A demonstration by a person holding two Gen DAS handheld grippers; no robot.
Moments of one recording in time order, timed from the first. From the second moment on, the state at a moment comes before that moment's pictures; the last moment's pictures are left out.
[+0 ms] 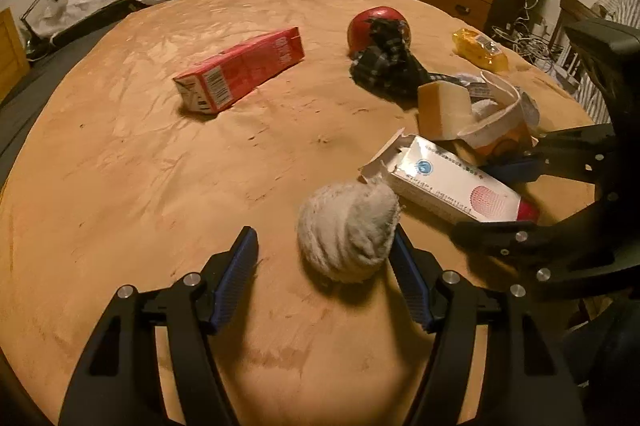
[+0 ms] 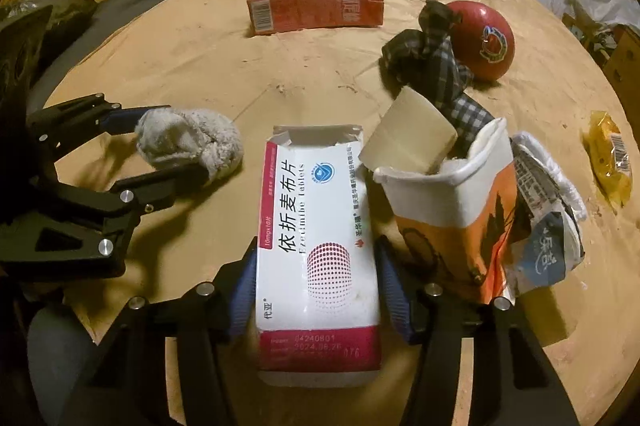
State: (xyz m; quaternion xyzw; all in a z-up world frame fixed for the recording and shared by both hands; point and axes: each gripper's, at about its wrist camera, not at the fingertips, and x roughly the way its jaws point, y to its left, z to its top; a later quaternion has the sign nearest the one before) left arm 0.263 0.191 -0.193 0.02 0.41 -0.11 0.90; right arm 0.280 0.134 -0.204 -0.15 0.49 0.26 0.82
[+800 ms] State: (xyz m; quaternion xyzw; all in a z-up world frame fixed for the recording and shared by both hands) left arm 0.209 0.172 -0.148 -0.01 0.34 -0.06 0.94; right arm 0.201 0.080 -0.141 -0.03 0.41 0.29 0.86
